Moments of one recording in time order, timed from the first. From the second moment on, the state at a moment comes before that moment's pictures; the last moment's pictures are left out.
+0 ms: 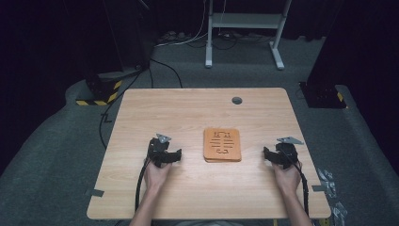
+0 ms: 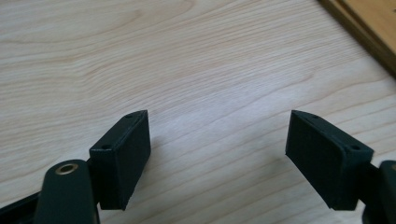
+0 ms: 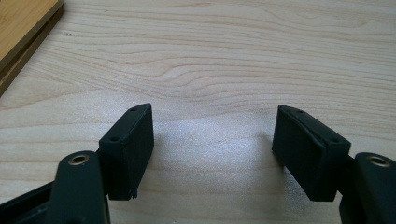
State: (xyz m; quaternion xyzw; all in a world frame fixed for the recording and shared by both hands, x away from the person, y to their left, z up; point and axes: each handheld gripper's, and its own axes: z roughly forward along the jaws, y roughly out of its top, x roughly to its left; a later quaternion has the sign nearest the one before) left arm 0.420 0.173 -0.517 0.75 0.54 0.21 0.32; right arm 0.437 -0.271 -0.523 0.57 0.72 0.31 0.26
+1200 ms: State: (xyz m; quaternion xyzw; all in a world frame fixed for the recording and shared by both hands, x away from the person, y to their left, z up) left arm 0.441 0.103 -0.513 0.77 0.50 0.20 0.35; right arm 0.436 -0.270 -0.522 0.56 0.72 0.30 0.25
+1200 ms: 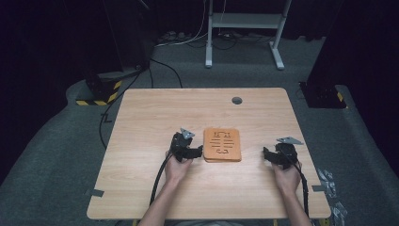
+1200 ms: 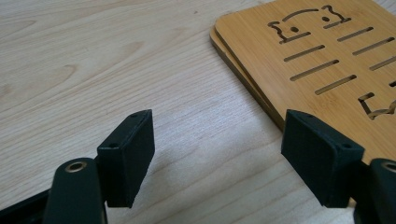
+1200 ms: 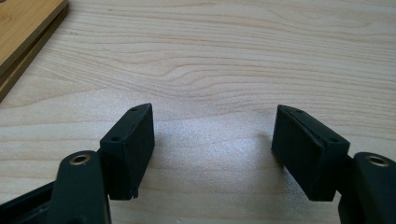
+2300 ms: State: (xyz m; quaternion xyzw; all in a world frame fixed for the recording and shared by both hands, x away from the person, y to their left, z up) left arm 0.446 0.092 -0.516 0.77 0.50 0.20 0.35; right arm 0.436 -0.270 -0.522 0.56 0.72 0.30 0.25
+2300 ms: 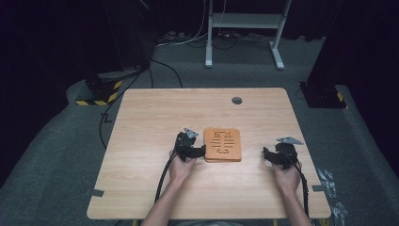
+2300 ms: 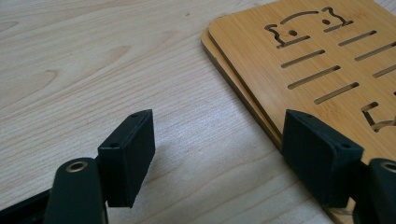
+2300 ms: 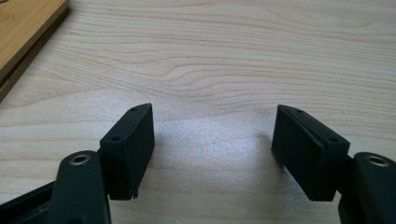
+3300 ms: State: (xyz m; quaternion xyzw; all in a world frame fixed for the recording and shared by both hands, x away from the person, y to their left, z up) left arm 0.450 0.083 -0.515 0.77 0.50 0.20 0.35; right arm 0.436 -0.270 -0.522 0.57 0.72 0.30 0.25
